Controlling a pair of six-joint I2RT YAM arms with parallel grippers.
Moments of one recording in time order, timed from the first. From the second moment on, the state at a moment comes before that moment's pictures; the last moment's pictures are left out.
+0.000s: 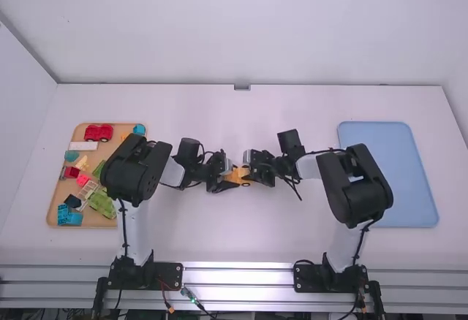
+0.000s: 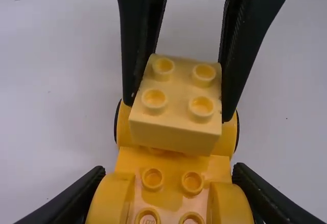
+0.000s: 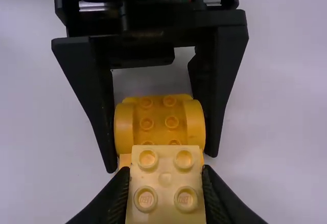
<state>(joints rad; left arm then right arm) -0.24 2.10 0.72 0.54 0.99 0.78 0.33 1.95 0.82 0.07 -0.91 -1.01</state>
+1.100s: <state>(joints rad) -0.24 2.10 0.72 0.51 1.01 0.78 0.33 1.95 0.81 0.08 -0.90 -1.00</state>
